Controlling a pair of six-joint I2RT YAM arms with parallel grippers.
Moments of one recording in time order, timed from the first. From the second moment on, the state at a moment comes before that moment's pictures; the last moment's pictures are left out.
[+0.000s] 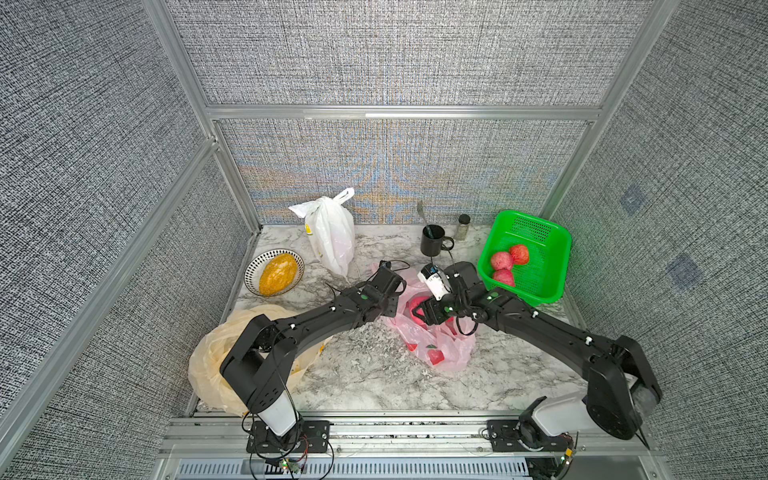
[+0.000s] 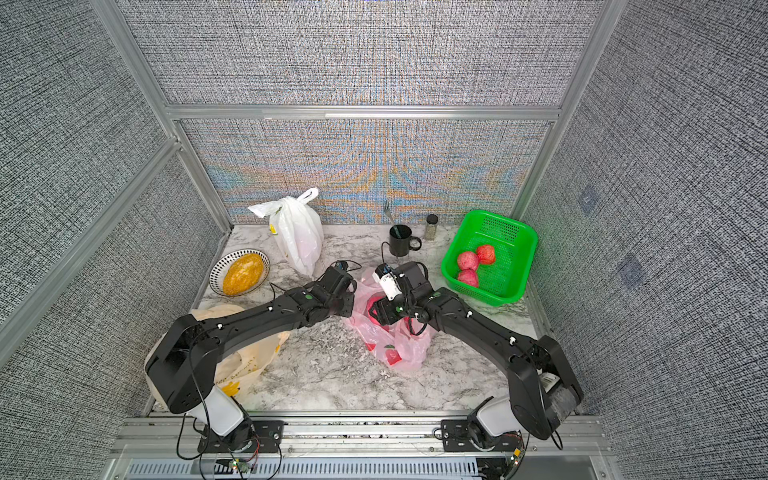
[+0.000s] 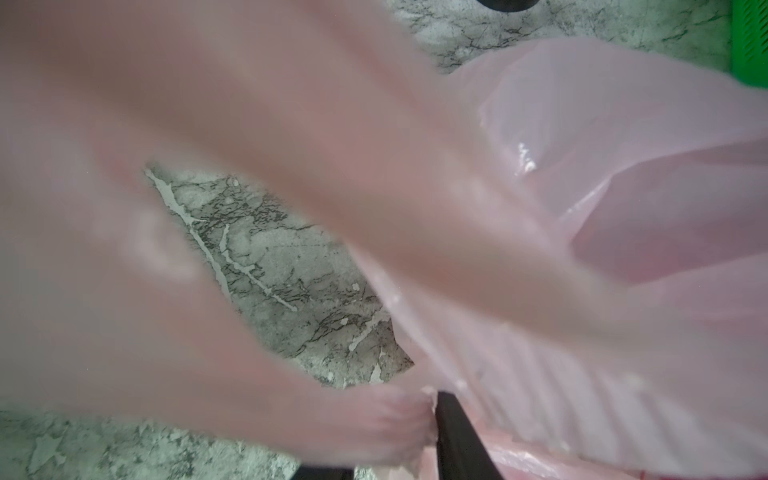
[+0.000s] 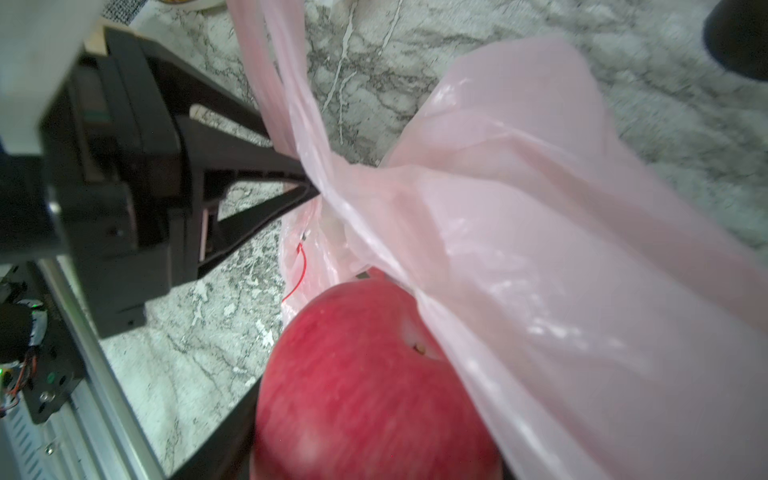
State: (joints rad) left arm -0.78 1.64 1.09 -0.39 -0.24 -0.43; right arm 0.61 1.44 0.99 -0.41 -0.27 0.10
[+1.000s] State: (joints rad) left arm -0.78 1.61 1.07 -0.38 -0.23 -0.43; right arm 0.18 1.37 1.16 -0.38 -0.31 0.11
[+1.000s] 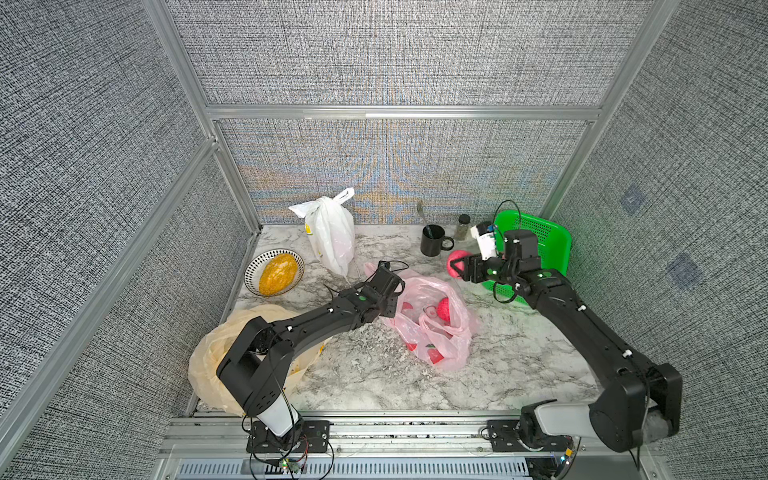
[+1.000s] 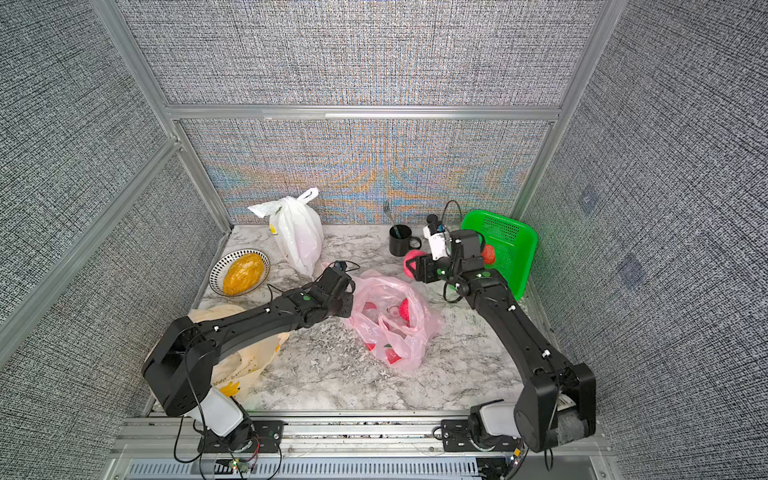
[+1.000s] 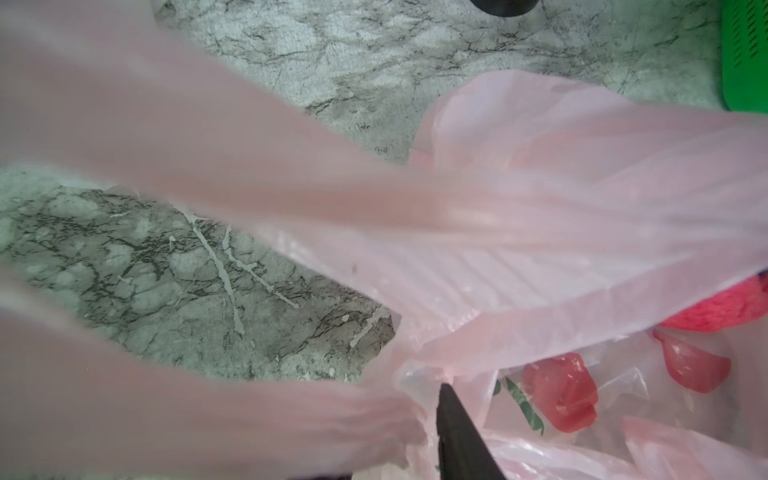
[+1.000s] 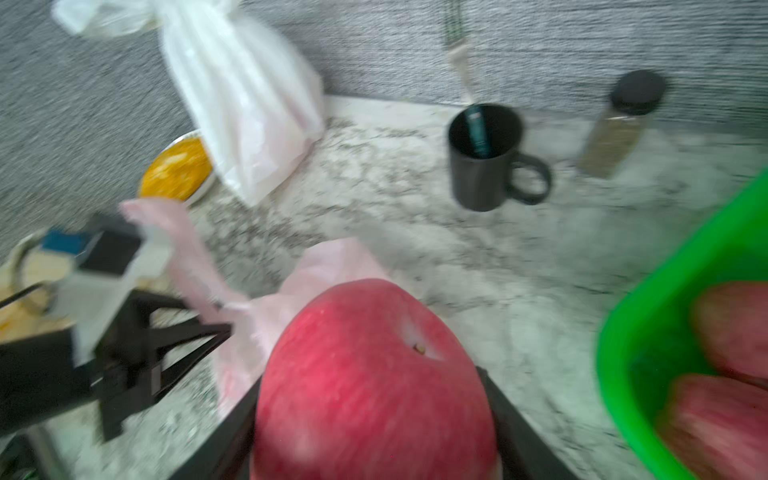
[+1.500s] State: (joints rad) left arm -0.78 1.59 1.06 -0.37 -0.20 -0.43; right arm -0.14 1.60 1.18 -0.27 -0.08 0.17
